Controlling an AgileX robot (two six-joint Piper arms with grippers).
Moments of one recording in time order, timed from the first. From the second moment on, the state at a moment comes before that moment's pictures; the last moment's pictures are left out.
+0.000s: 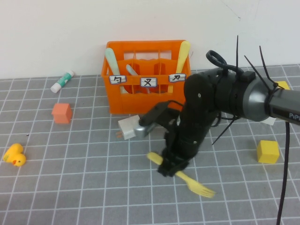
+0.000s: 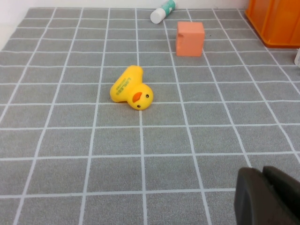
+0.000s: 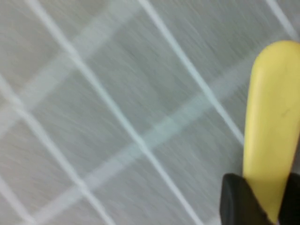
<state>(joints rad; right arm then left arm) 0.65 2.10 -1.60 0.21 1.02 -0.41 -0.06 -0.01 0.02 0.02 0.38 -0.14</state>
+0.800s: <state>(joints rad) 0.65 1.80 -1.60 0.77 0.27 -1.03 -0.06 -0.01 0.02 0.02 0.38 -0.13</state>
